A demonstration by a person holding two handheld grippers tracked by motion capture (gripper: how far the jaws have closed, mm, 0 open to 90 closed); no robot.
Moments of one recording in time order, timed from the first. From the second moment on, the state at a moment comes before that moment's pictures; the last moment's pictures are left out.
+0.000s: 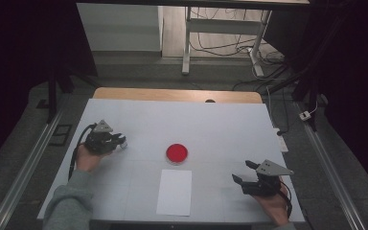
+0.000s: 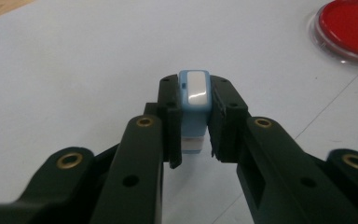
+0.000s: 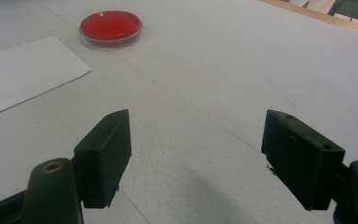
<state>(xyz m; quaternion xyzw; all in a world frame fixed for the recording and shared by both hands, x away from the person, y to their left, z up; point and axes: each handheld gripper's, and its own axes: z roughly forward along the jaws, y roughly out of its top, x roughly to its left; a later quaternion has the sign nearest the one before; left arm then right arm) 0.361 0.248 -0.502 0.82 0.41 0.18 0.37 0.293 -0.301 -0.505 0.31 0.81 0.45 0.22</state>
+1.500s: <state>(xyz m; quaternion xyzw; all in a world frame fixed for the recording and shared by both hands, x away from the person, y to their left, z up) 0.343 0.238 -0.463 0.78 0.39 0.14 0.47 0.292 -0.301 -0.504 0.31 0.81 0.45 0.22</state>
